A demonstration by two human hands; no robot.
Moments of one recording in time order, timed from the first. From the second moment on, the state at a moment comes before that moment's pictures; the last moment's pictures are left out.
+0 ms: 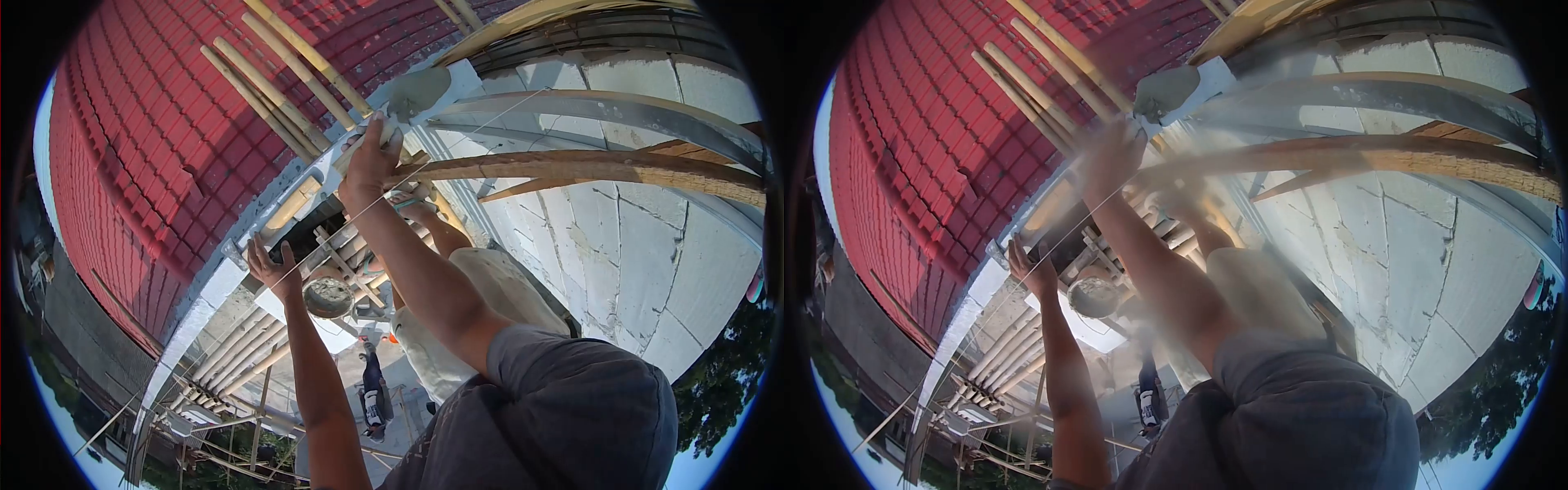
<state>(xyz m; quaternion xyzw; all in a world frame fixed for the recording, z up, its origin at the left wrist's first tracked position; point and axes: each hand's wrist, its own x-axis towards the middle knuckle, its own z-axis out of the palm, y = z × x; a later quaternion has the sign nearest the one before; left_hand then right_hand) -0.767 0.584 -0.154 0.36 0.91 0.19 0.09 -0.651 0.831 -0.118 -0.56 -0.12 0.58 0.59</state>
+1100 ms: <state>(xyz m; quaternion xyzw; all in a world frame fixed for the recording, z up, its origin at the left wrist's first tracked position) -0.799 0.590 -0.161 0.38 0.91 0.15 0.06 -0.668 0.731 -0.131 -0.57 0.03 0.64 0.51</state>
